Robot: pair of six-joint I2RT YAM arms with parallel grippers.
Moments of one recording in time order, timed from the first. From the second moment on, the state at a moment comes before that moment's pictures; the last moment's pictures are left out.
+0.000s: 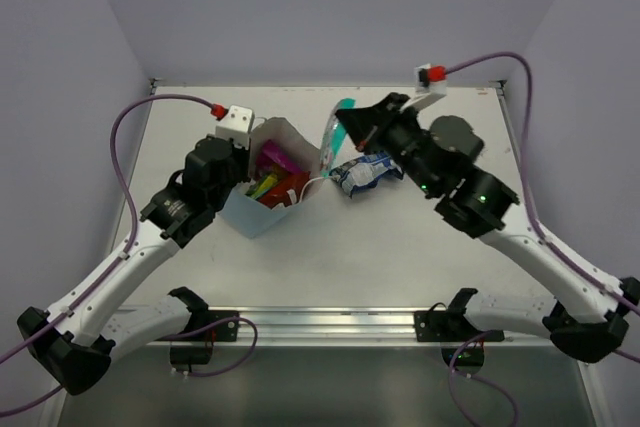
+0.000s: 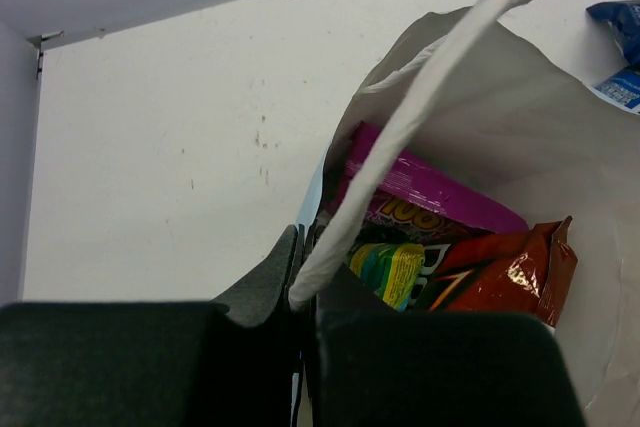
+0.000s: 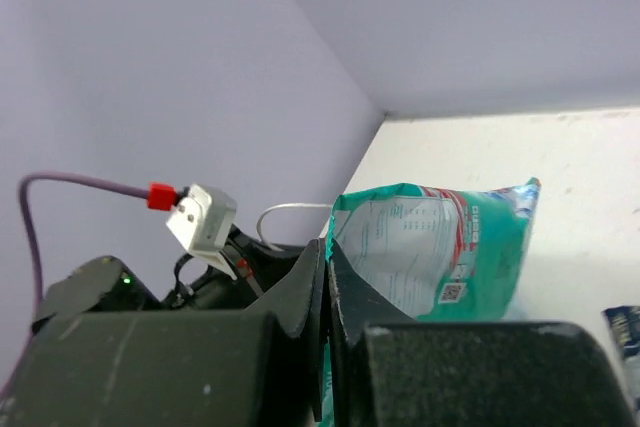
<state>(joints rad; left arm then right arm) -0.61 0.98 1.00 -0.38 -0.43 -0.04 0.90 1.16 1.36 -0.15 0.26 0.66</state>
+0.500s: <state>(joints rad) -0.61 1.01 1.04 -0.37 -0.46 -0.02 0.77 0.69 1.04 -0.45 0.49 0.56</state>
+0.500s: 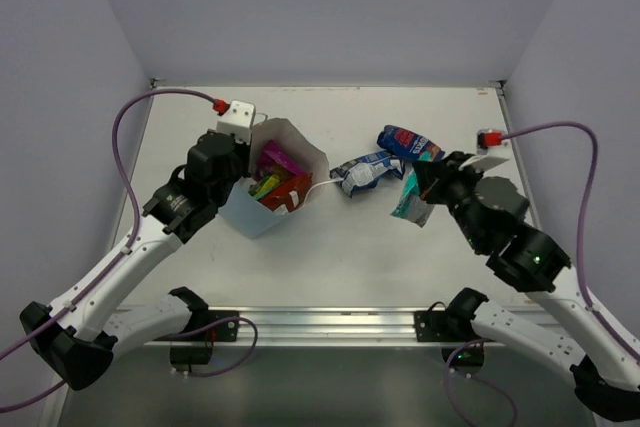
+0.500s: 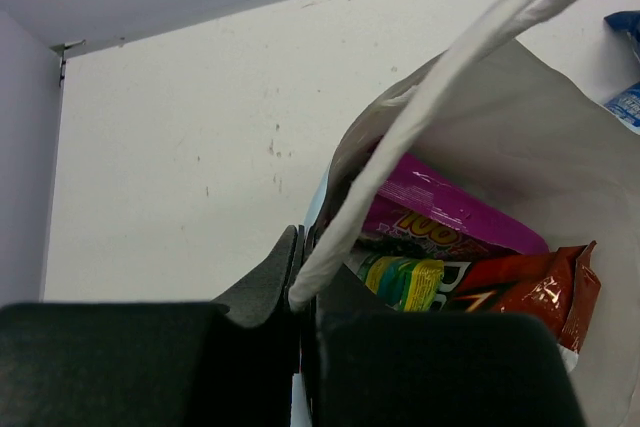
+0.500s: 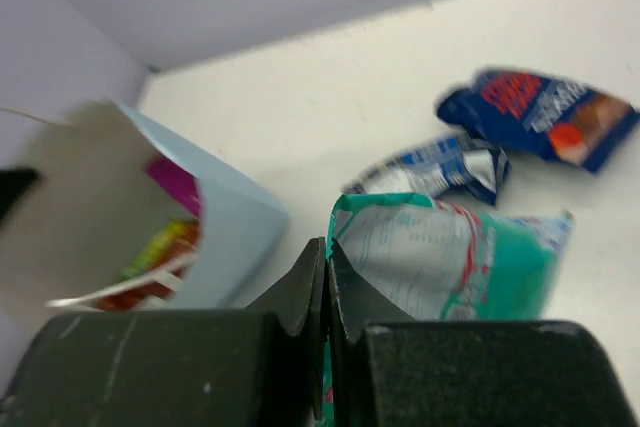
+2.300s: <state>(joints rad) -0.61 1.02 1.05 -0.36 -0.24 0.13 1.00 1.74 1.33 -0.13 0.23 1.10</state>
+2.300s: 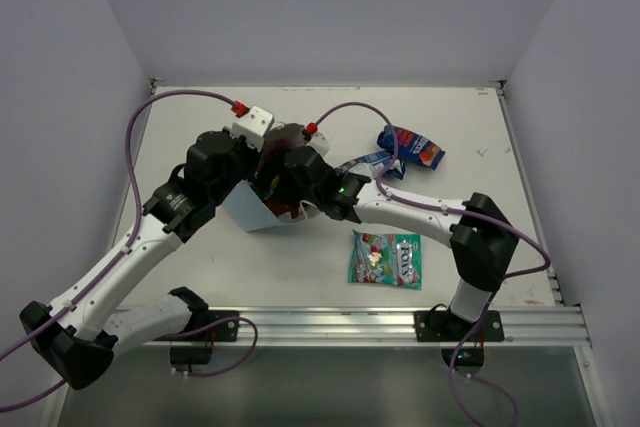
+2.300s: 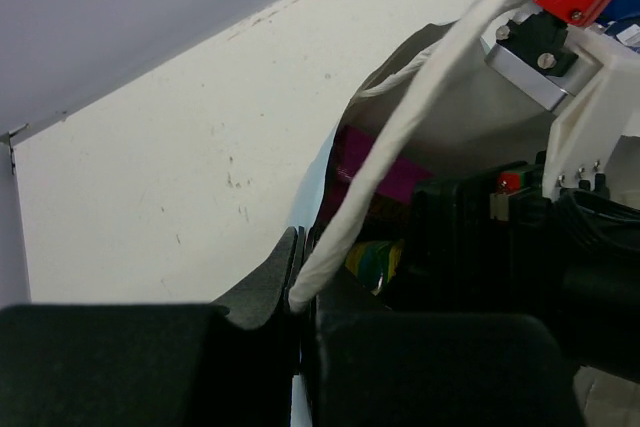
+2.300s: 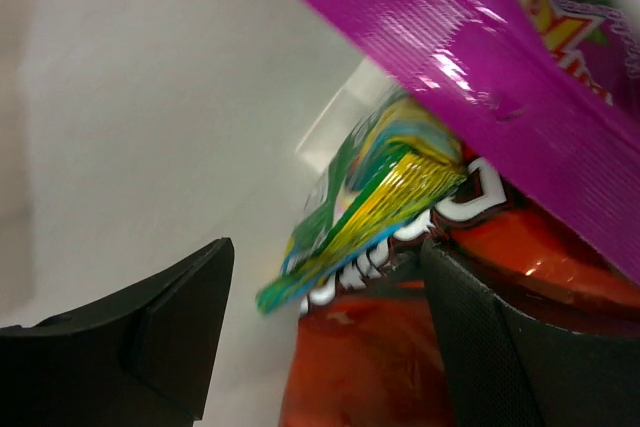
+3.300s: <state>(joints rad) -0.61 0.97 1.00 -0.35 -0.23 0.11 0.99 1.76 1.28 -0.02 0.26 0.95</state>
